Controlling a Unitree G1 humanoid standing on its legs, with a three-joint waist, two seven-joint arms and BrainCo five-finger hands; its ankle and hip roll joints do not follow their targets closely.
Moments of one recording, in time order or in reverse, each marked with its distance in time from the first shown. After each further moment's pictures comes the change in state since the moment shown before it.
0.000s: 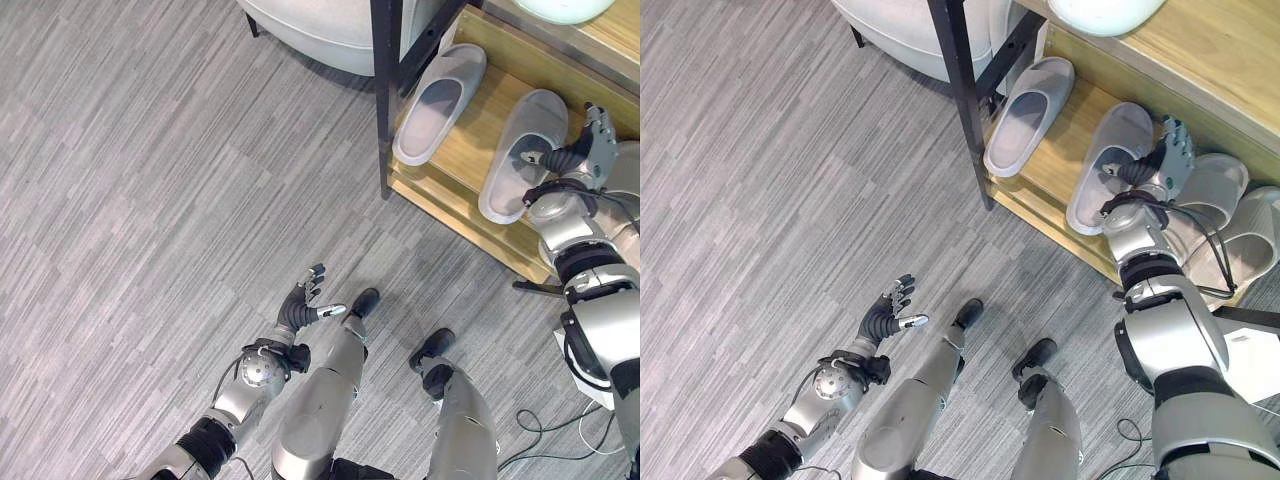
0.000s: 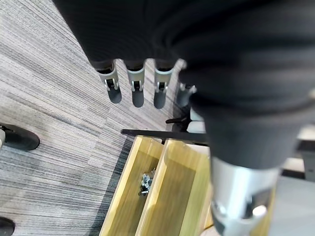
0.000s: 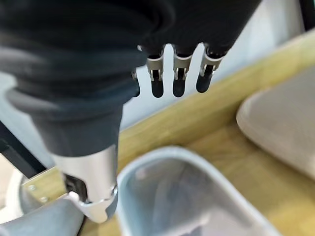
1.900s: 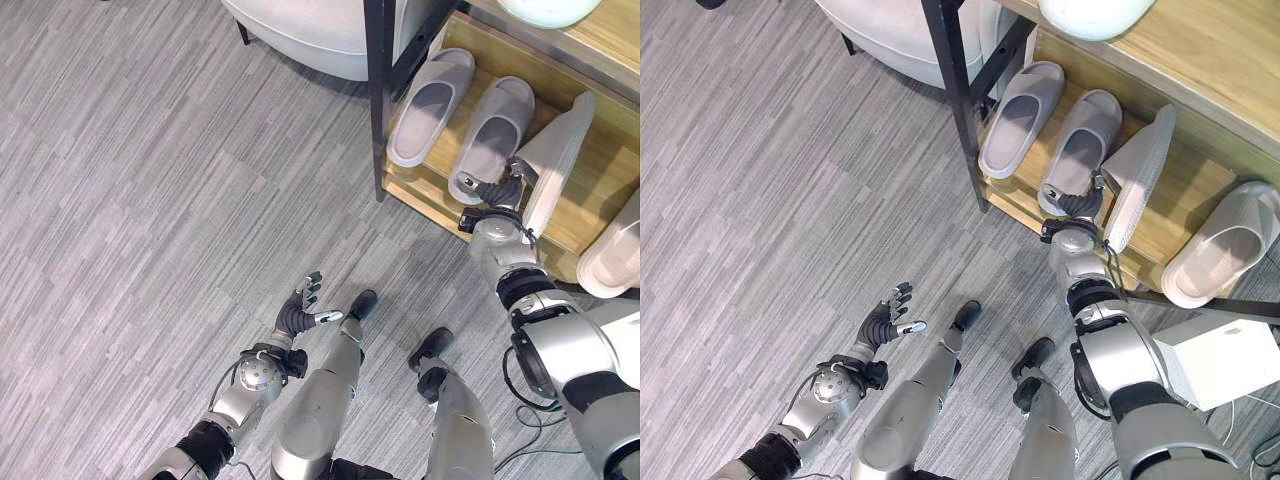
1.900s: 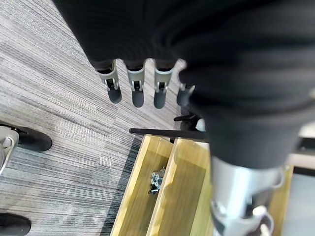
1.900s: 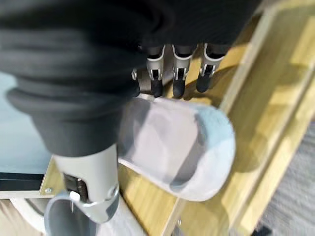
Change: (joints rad) left arm 0.008 0.002 0.003 0.050 0.000 0.013 -0.027; right arm 0.076 0.213 -0.130 -0.043 0.514 -0.145 0.178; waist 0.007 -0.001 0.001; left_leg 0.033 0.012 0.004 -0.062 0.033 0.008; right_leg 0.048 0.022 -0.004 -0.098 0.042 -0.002
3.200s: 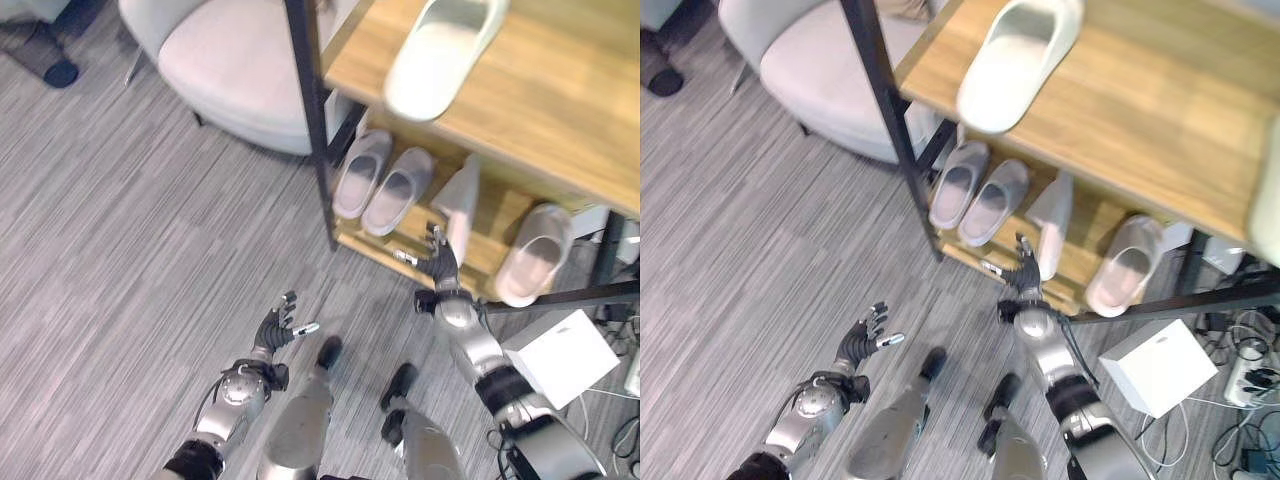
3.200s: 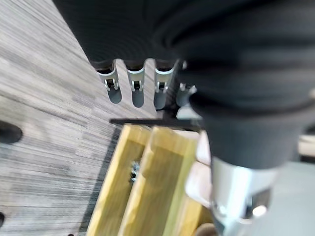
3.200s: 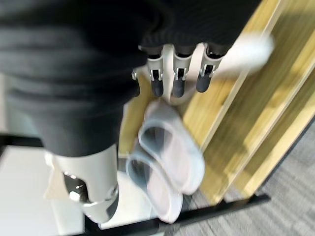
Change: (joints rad) left arm 0.161 -0.013 0.168 0.049 0.011 0.079 -0.009; right arm 0.735 0.077 0.087 -0.679 -0.229 0.045 0.150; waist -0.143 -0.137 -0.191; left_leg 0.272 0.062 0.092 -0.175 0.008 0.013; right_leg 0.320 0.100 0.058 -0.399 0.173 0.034
